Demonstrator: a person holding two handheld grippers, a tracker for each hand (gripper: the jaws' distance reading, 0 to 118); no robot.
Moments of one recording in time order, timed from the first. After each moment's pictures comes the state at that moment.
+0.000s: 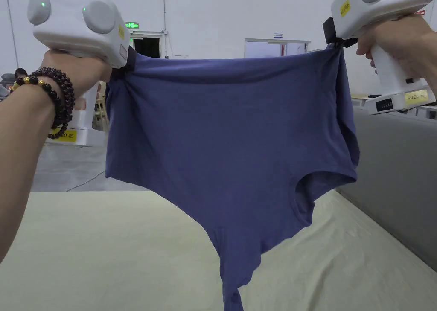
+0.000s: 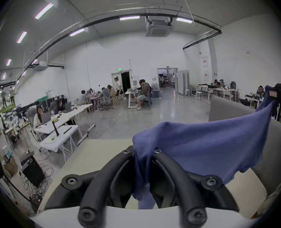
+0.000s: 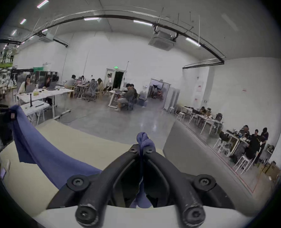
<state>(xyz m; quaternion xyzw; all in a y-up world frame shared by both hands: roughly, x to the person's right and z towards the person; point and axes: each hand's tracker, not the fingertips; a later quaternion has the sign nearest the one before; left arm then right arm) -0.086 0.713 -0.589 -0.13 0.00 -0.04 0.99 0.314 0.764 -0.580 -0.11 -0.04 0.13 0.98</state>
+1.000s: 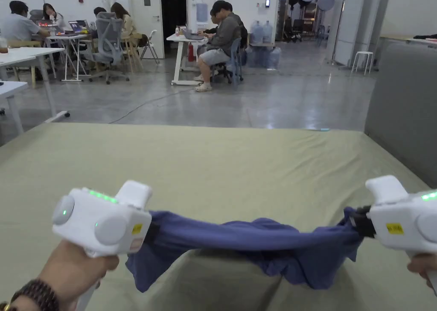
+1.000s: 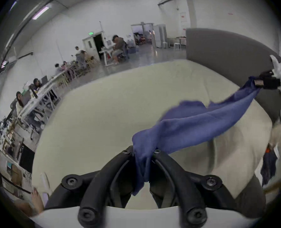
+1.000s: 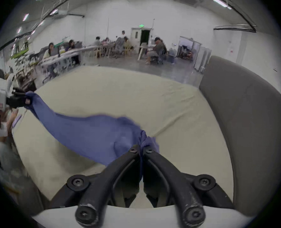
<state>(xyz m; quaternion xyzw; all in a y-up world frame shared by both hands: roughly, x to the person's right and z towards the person) -0.128 0.342 -0.403 -0.38 -0.11 -0.11 0.91 0.326 0.359 -0.408 -0.36 0.11 0.13 0.92</state>
